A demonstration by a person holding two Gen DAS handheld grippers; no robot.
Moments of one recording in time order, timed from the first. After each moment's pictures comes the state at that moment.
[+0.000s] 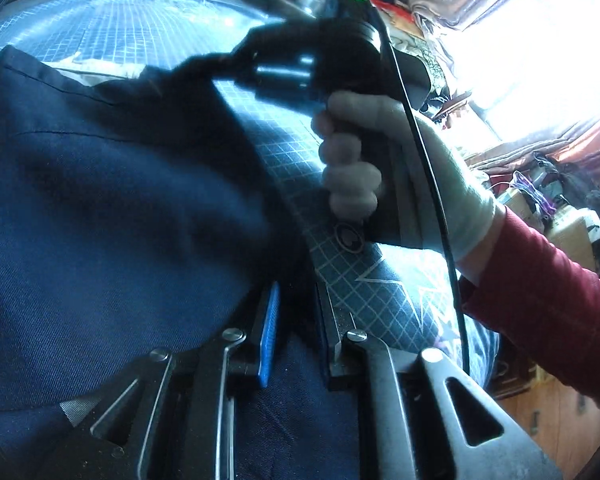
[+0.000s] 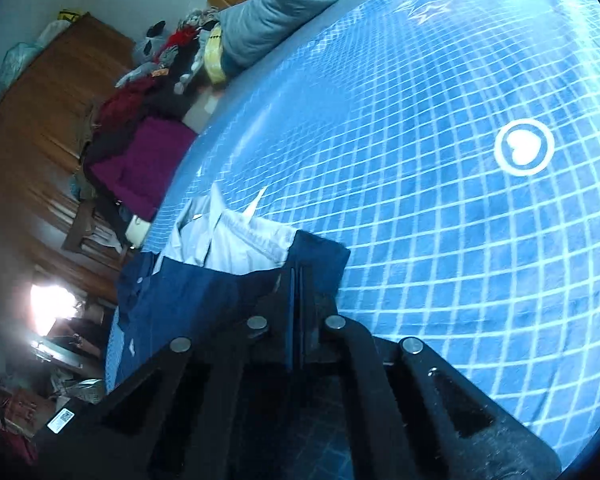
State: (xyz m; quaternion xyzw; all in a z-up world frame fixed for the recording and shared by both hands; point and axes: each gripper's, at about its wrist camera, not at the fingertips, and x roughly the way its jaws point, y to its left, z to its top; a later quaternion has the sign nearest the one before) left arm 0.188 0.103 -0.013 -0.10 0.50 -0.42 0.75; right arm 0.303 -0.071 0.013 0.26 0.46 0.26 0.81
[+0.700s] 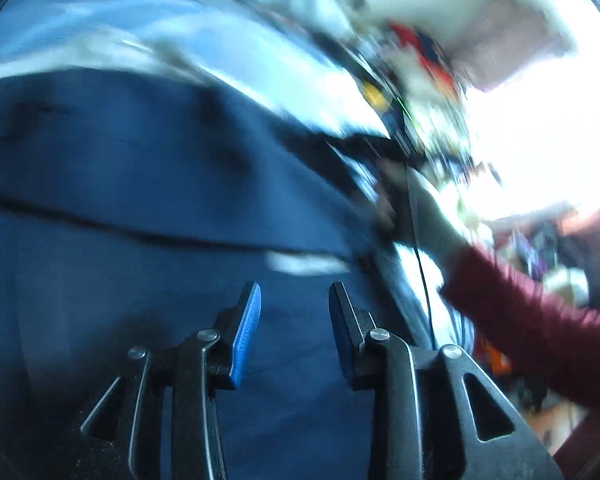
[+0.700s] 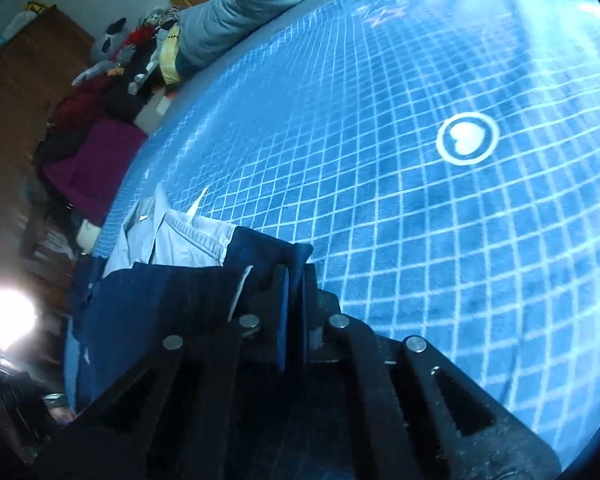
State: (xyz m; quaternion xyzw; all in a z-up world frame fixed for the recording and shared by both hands) left arm 0.151 0.306 0.033 -0.22 0.48 -0.31 0.79; right arm 0.295 -0.073 0.016 0.20 0.47 0.16 0.84
